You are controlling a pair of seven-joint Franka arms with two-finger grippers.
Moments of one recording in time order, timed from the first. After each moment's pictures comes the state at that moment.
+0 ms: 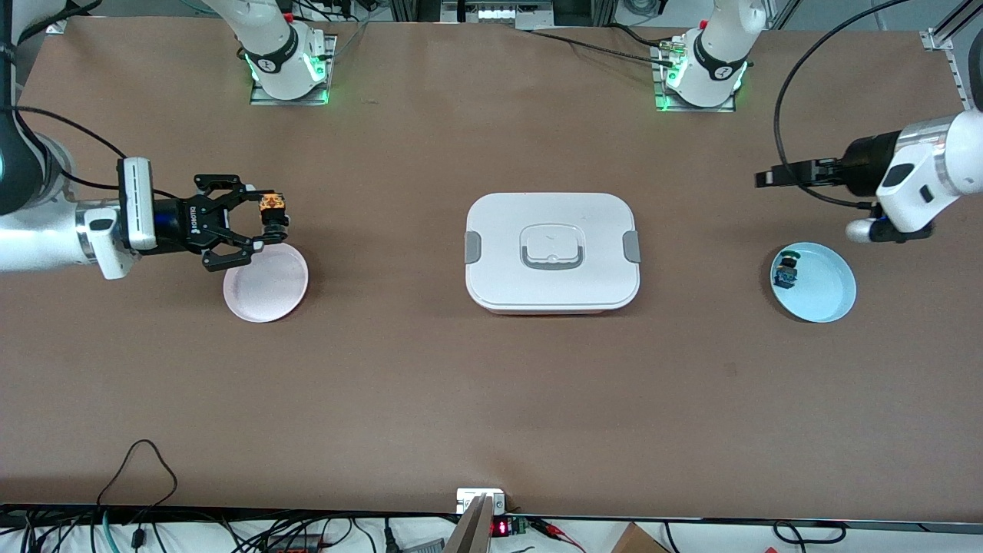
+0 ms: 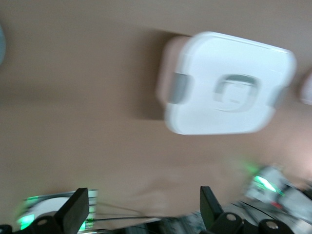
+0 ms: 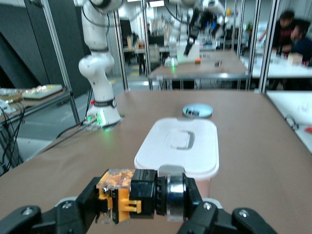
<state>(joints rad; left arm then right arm) 0.02 0.12 0.03 -1.65 -0.55 1.38 -0.11 0.02 0.35 -0.14 -1.75 1.19 1.37 -2.13</state>
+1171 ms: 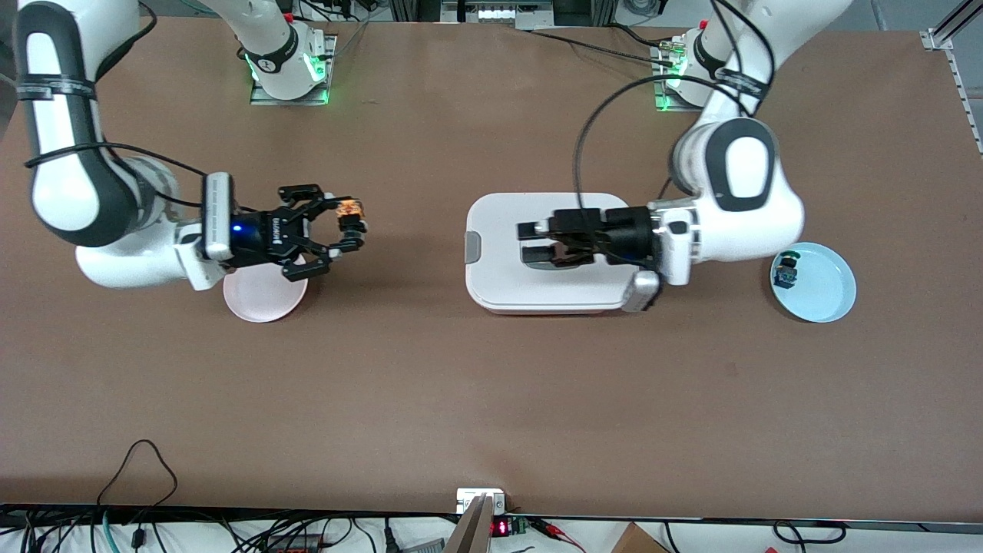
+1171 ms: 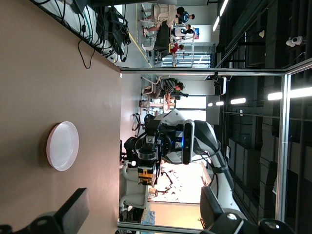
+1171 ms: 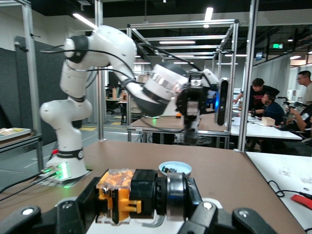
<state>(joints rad) -0.37 0.38 -0.07 -1.70 -1.72 2.08 0.52 0.24 0.40 -0.12 -1.78 1.56 1.54 -2.20</state>
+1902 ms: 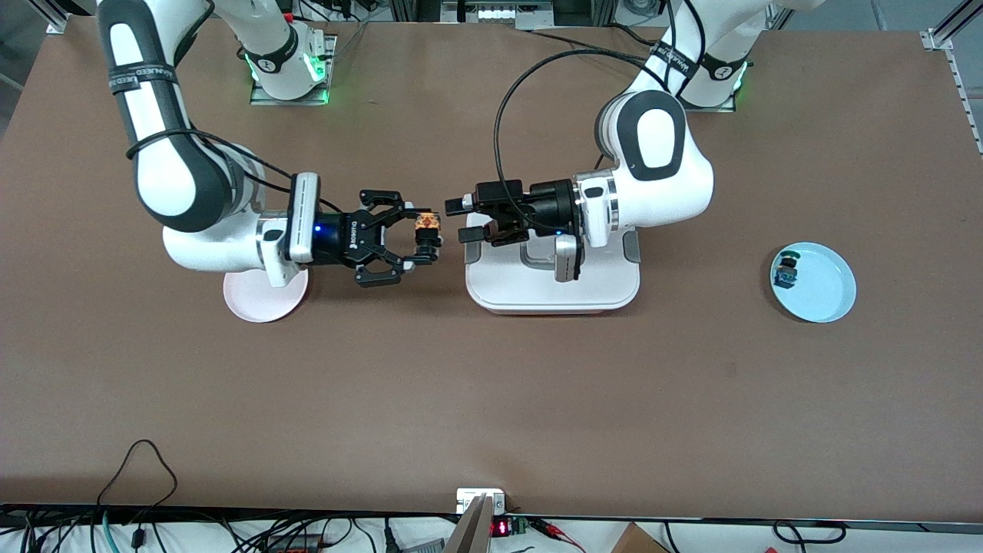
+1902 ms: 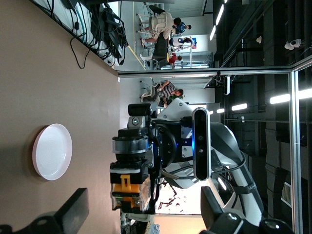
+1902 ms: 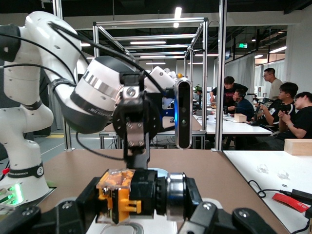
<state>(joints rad) -0.52 0.39 -0.07 -1.71 -1.87 2.24 0.64 0.42 0.40 -0.11 -1.78 1.73 1.79 -2.17</state>
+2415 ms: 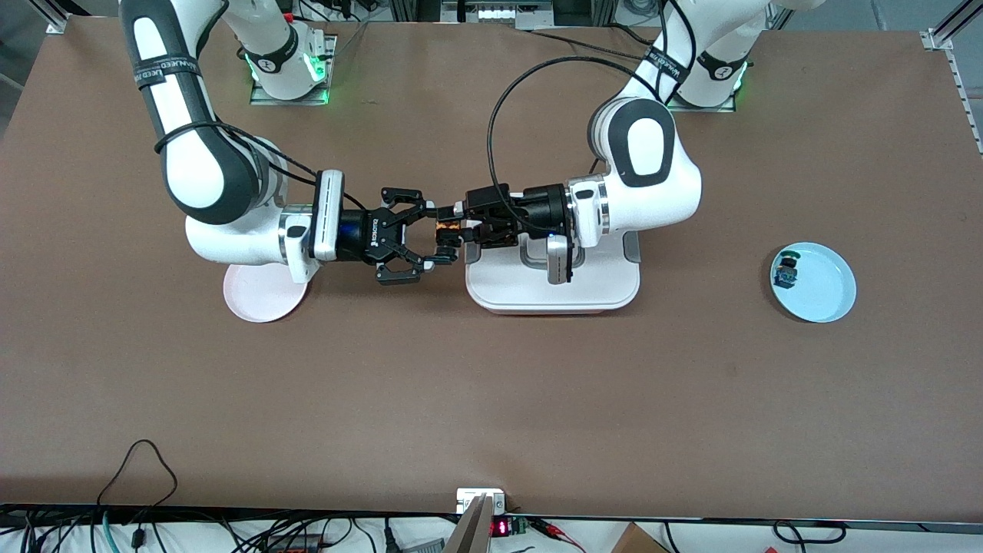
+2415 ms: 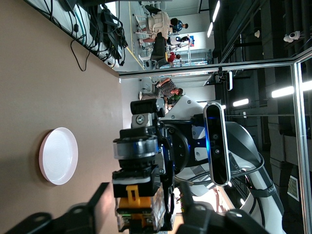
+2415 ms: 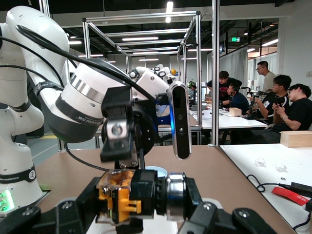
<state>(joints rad) -0.53 0.41 -0.07 -1.71 -1.90 2.24 0.72 0.46 0.40 -0.11 -1.77 1.76 1.86 -2.14</state>
